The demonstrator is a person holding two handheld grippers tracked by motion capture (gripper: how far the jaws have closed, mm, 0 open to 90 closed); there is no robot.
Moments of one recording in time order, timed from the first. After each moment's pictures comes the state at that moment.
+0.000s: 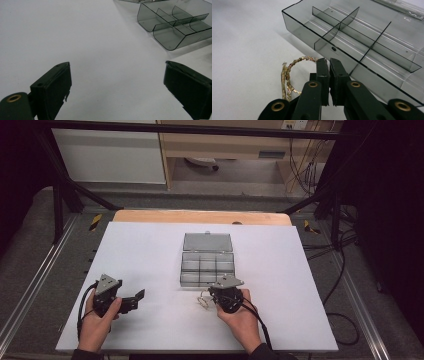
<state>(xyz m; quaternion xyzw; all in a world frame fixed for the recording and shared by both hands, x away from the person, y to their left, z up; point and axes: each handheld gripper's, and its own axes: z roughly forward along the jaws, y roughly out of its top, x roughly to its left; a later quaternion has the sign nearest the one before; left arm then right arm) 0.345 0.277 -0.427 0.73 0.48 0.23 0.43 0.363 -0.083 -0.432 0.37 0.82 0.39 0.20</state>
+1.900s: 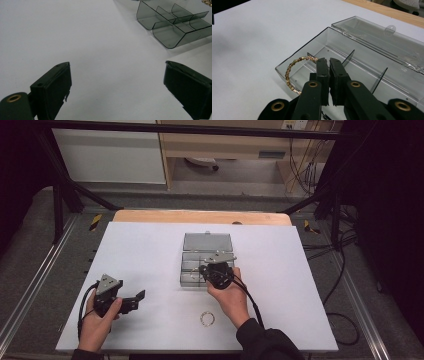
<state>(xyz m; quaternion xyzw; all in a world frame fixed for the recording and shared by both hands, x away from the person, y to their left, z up) 0.346 0.276 -0.428 0.73 0.48 0.23 0.42 0.414 -0.058 -0.398 0.38 0.80 0.43 0.19</state>
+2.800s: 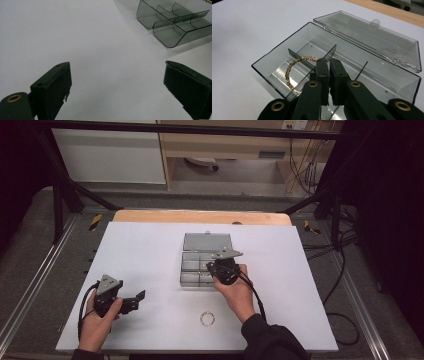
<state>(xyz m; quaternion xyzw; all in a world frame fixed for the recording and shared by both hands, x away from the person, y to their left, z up) 0.346 0.275 -0.429 0.74 0.48 0.23 0.42 0.429 -0.077 -0.401 0.39 0.80 0.41 0.20</state>
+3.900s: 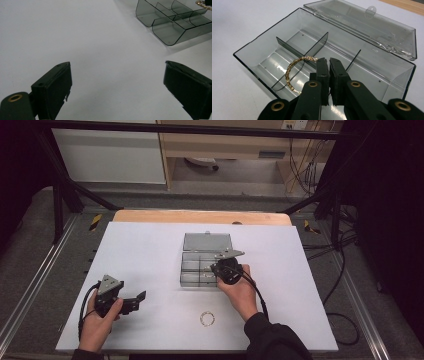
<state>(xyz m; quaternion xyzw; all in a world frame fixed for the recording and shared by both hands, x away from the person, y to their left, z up) 0.346 0.274 -0.430 0.74 0.48 0.22 0.42 0.436 -0.087 -0.412 0.40 0.81 0.38 0.19</state>
